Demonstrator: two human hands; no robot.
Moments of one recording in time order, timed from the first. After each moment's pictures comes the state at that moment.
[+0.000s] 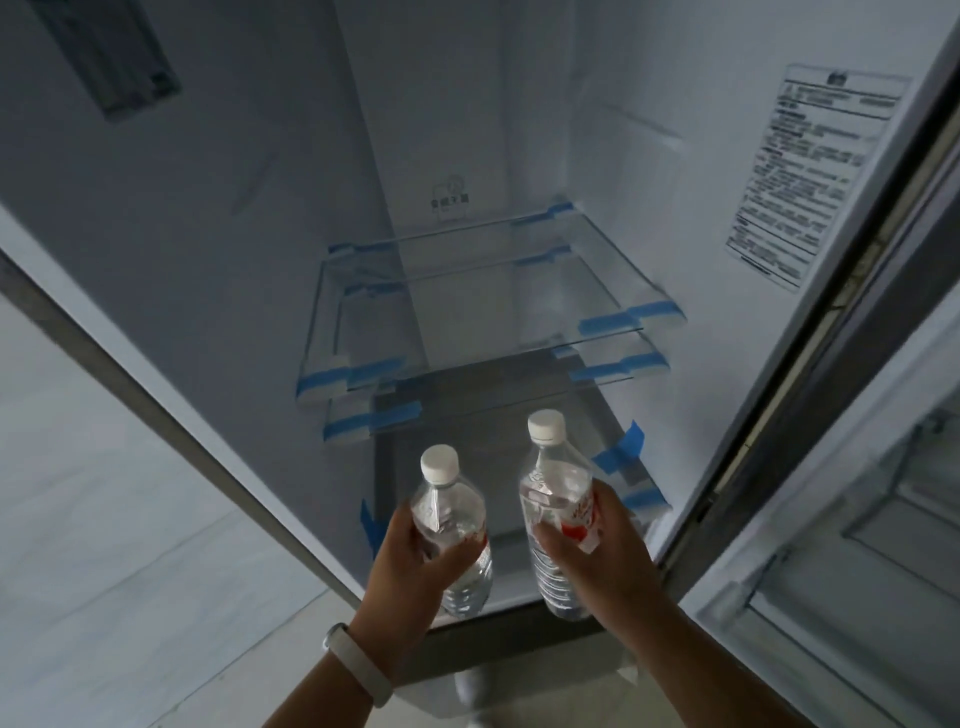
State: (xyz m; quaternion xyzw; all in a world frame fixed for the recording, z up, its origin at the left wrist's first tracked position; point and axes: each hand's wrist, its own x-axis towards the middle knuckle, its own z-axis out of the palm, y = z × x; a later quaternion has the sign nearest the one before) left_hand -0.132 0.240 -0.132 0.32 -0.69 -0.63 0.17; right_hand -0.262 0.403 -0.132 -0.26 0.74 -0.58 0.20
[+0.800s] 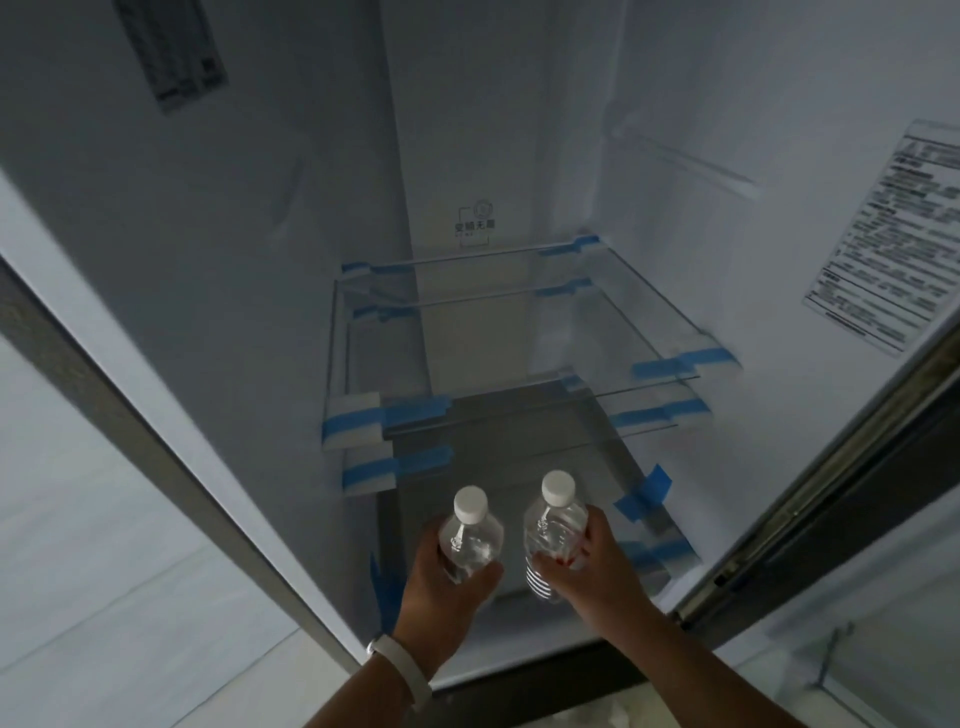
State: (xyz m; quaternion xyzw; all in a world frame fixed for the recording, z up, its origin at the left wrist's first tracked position) left_hand -0.175 0.174 -0.204 0.31 -0.67 -0.63 0.21; right_hand -0.299 0.324 -0.193 -0.22 0.79 -0.51 0.25
